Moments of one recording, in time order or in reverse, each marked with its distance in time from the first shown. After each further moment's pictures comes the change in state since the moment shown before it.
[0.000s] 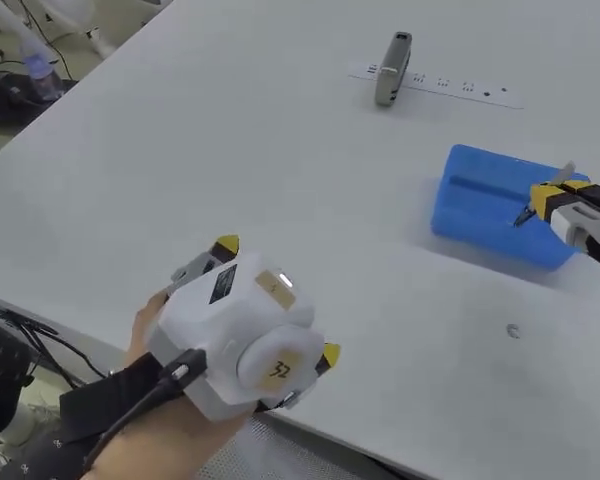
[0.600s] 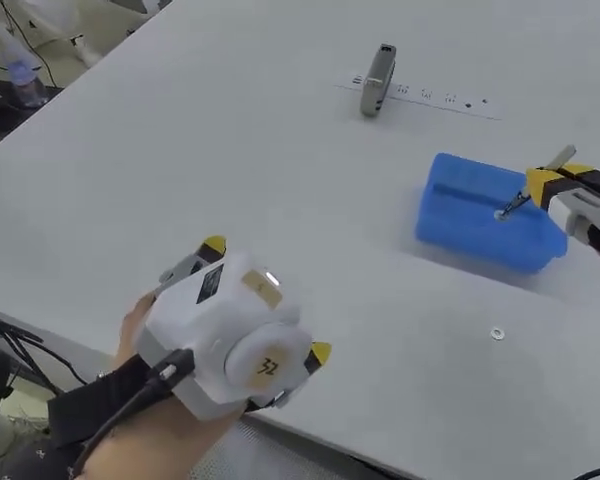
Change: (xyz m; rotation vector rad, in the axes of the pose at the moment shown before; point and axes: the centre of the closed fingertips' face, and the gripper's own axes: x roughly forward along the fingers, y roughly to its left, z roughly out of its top) left arm -0.002 0.003 0.004 -0.017 -0.027 0.008; right arm -0.027 0.007 0.036 -0.001 -0.074 0.000
